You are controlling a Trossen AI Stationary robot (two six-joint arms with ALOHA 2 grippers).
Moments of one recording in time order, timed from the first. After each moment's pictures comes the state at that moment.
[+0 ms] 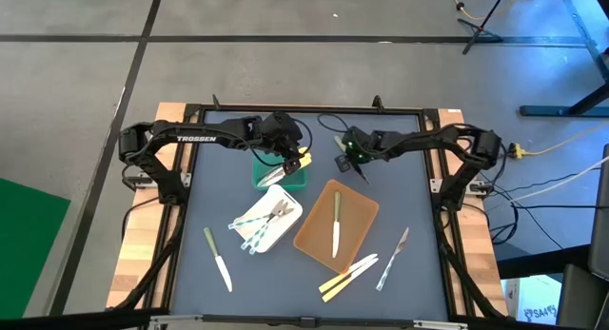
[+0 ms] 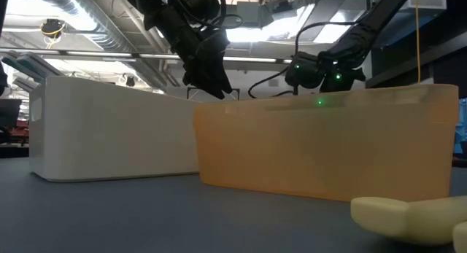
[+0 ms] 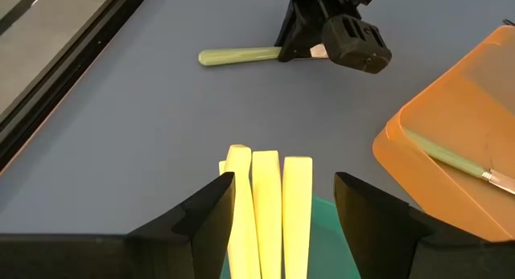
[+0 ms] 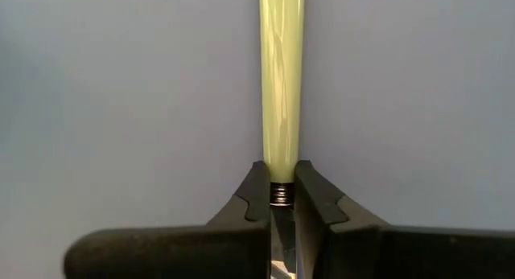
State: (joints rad) left arm 0.31 1.61 1.15 -0.34 -0.02 -0.13; right arm -0.40 1.70 0.84 -0.25 0.12 0.57
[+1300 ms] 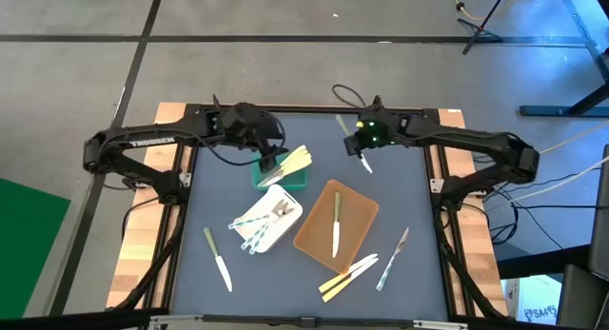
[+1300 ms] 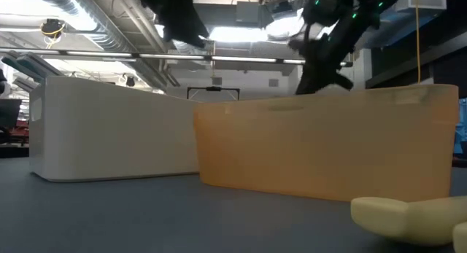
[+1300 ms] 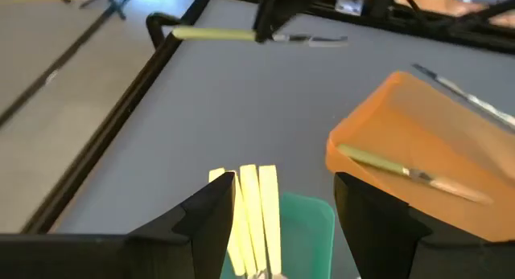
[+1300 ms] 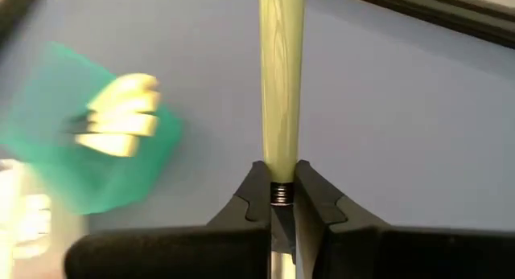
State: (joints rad) left arm 0.27 1.29 1.15 -0.50 -0.02 -0.06; right arm -0.42 1.35 0.99 -0.51 0.05 0.60
